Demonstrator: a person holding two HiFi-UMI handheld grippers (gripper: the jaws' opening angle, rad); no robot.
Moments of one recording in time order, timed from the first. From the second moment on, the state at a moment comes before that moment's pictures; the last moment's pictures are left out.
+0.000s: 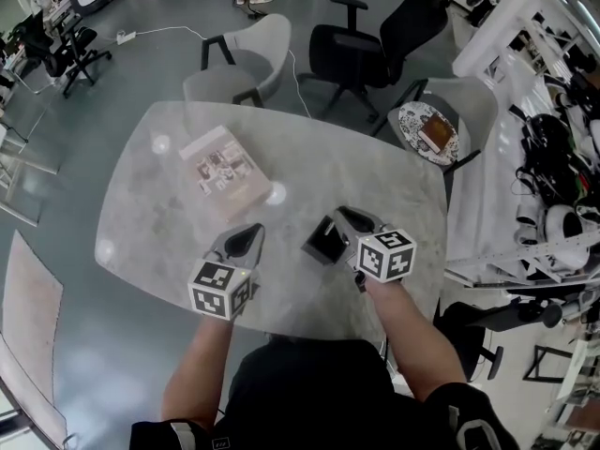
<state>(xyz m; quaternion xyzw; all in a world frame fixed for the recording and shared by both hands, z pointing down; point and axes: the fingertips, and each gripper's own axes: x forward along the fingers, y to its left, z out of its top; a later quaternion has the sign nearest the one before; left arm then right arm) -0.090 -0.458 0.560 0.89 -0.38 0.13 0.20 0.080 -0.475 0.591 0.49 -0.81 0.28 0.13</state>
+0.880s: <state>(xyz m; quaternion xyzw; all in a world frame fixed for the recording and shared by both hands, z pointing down) -0.112 -0.451 0.578 0.88 -0.40 0.12 0.24 0.071 -0.483 0.640 0.50 -0.79 0.30 0.20</state>
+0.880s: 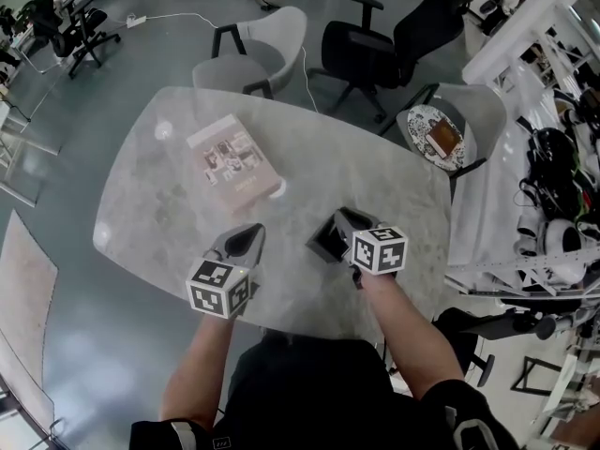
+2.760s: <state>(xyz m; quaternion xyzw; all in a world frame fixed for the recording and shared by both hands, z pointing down) -0.090 -0.398 0.552 0.91 -0.33 0.11 0.22 0.115 -0.409 0.566 0.58 -0.76 0.27 0.09</state>
